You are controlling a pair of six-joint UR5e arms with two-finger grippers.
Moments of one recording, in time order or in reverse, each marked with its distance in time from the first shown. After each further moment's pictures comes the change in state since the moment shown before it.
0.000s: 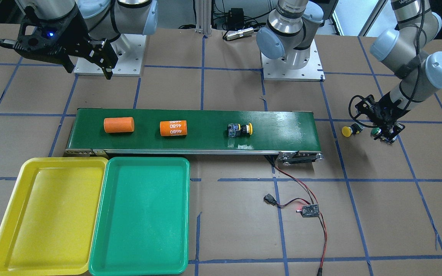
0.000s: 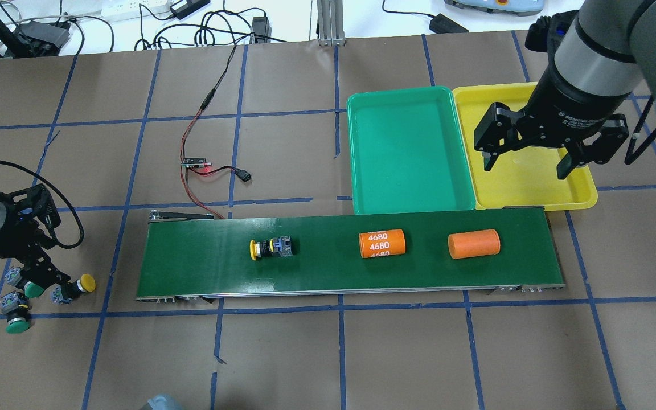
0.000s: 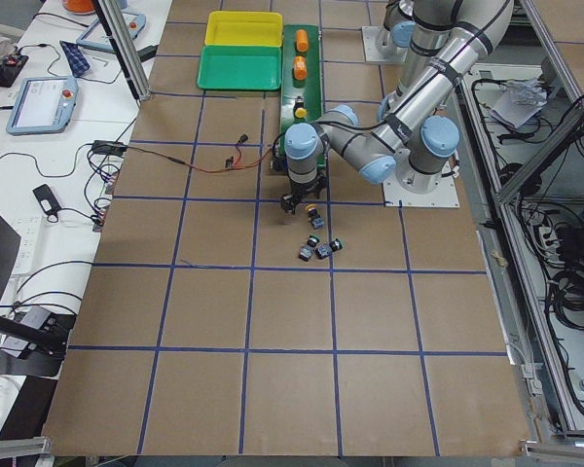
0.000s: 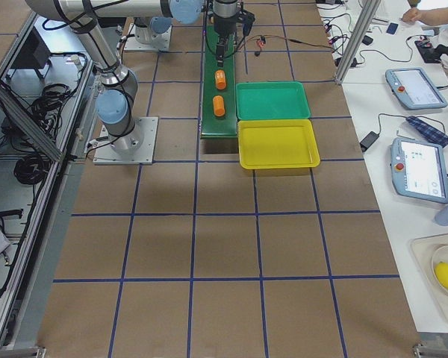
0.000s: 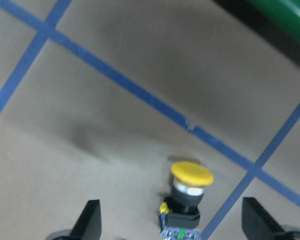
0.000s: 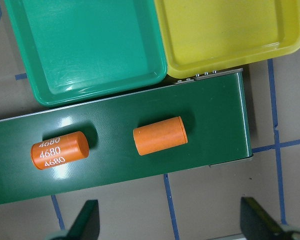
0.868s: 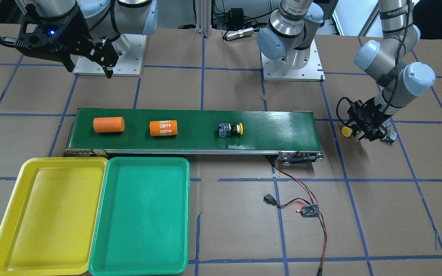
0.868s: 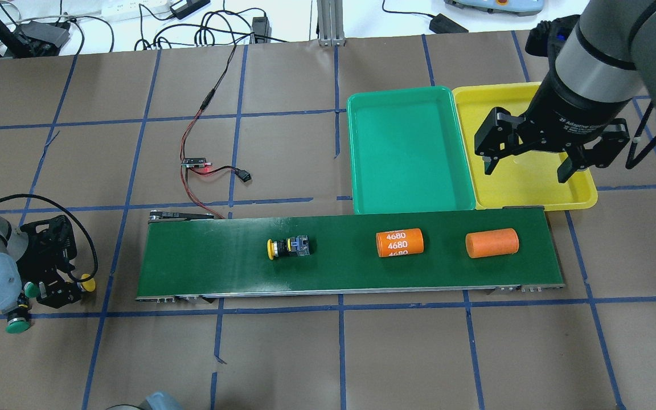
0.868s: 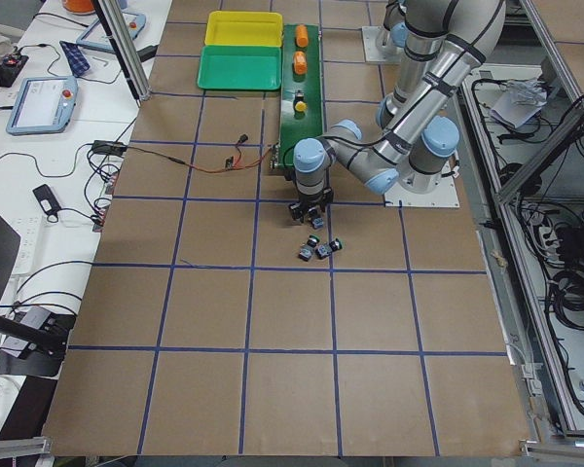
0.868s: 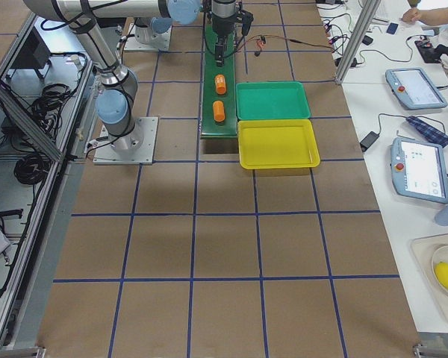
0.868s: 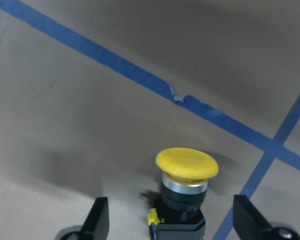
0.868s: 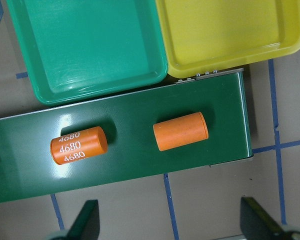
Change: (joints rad) left arm 0.005 -0.052 -0.113 0.185 0.031 0.144; right arm 0.000 -0.009 0.008 -0.008 0.003 -0.005
